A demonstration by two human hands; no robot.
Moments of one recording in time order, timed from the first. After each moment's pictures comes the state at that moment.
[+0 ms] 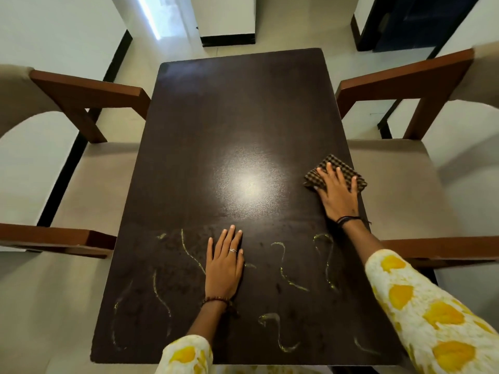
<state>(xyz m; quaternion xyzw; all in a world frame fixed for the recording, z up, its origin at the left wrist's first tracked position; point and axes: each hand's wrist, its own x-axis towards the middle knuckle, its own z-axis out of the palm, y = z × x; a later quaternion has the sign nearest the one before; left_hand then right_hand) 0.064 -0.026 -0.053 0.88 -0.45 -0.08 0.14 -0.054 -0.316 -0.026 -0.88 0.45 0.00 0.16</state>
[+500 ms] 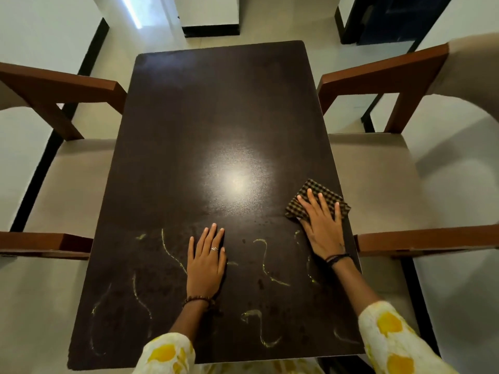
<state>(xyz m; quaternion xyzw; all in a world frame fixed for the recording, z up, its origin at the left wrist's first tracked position) 0.064 -0.028 -0.056 0.88 -0.45 -0.07 0.14 -0.107 -0.256 -0.031 -0.90 0.41 0.01 0.15</state>
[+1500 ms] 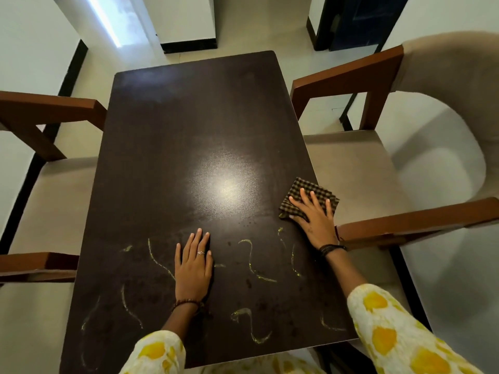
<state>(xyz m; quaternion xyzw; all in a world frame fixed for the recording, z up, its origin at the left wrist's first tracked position) 0.063 -0.027 -0.051 0.88 -0.45 -0.08 0.14 -0.132 -0.266 -0.022 -0.86 0.44 -0.01 0.26</state>
